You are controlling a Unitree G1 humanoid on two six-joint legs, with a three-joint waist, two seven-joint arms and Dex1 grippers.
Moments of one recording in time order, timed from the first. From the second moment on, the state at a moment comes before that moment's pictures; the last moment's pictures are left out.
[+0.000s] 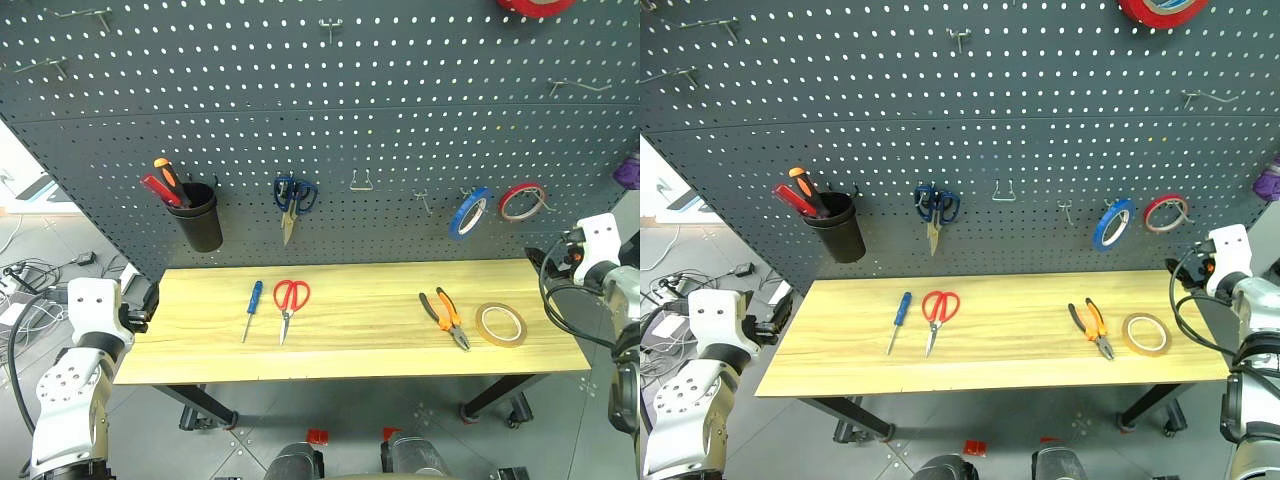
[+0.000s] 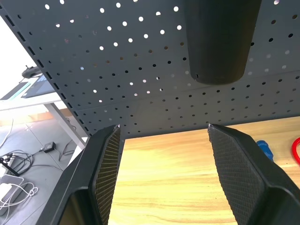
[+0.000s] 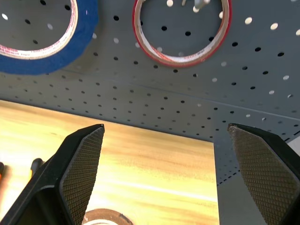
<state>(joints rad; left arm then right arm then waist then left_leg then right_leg) 0.07 0.52 0.45 0.04 -0.23 0.15 -0.33 -0.70 -0.77 -0.23 1.13 0.08 -0.06 0.69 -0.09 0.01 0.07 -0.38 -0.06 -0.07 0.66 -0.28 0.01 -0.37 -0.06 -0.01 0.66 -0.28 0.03</state>
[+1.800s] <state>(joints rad) -0.16 0.66 -0.25 -0.34 -0.18 0.32 -0.86 -0.69 -0.60 0.08 0.80 0.02 0.59 0.68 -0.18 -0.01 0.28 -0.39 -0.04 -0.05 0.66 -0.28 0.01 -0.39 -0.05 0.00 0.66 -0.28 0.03</state>
